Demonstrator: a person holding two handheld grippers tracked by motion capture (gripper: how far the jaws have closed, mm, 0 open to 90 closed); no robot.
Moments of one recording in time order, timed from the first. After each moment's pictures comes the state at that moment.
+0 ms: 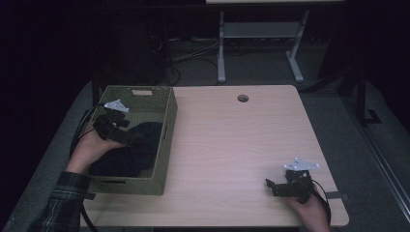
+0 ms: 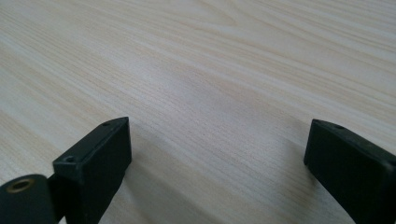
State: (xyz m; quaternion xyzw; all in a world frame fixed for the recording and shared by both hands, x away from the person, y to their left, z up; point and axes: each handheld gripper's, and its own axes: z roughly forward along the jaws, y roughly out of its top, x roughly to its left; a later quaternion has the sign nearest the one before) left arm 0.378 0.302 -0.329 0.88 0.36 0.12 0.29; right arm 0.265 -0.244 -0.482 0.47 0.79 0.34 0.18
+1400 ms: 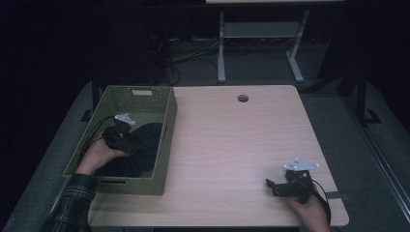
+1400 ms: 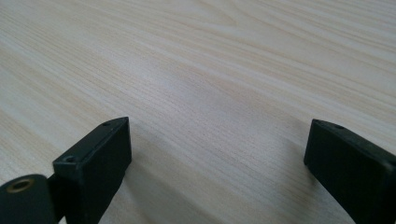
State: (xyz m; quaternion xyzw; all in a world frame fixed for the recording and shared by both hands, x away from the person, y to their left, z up) left arm 0.396 0.309 -0.395 0.90 0.36 0.07 0.25; right arm 0.265 -0.244 -0.482 0.47 0.79 0.34 0.18
